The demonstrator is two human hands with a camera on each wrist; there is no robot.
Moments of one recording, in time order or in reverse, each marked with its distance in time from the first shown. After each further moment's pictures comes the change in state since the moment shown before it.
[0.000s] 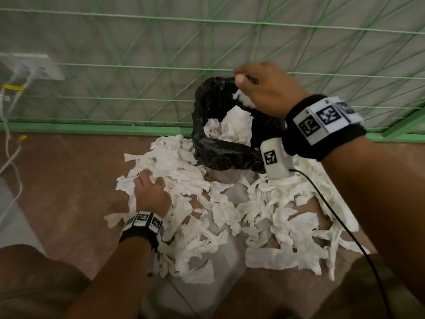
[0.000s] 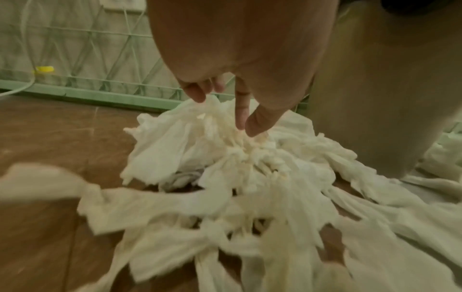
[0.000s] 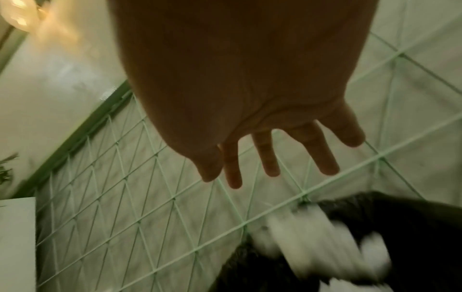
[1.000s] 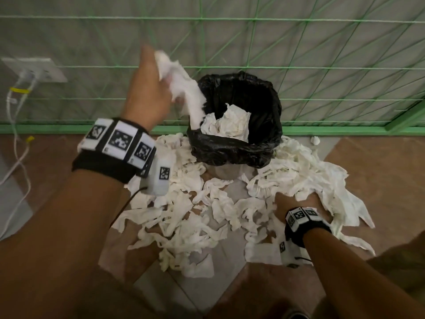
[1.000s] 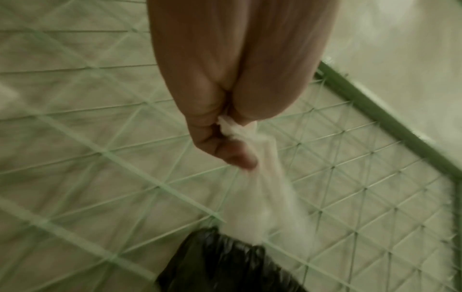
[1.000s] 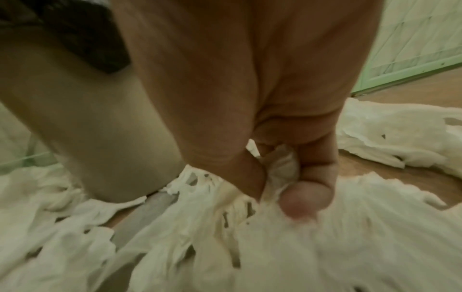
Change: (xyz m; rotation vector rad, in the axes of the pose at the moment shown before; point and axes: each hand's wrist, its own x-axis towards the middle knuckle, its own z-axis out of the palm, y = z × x) left_hand 0.030 0.093 -0.250 -0.827 0.271 0.226; right_hand -0.190 0.112 0.135 -0.358 -0.708 0.654
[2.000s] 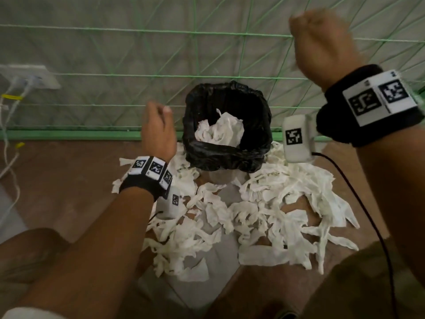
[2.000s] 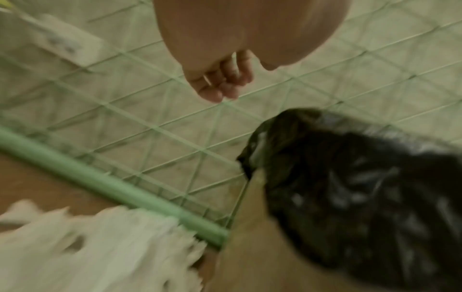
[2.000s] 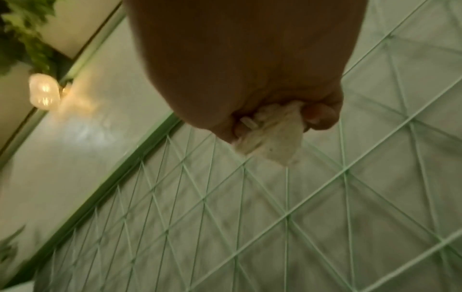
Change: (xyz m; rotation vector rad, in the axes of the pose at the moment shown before) left_hand -0.016 -0.077 0.064 0.000 0.256 0.020; right_hand -0.099 -0.037 -0.290 0.541 0.987 -0.394
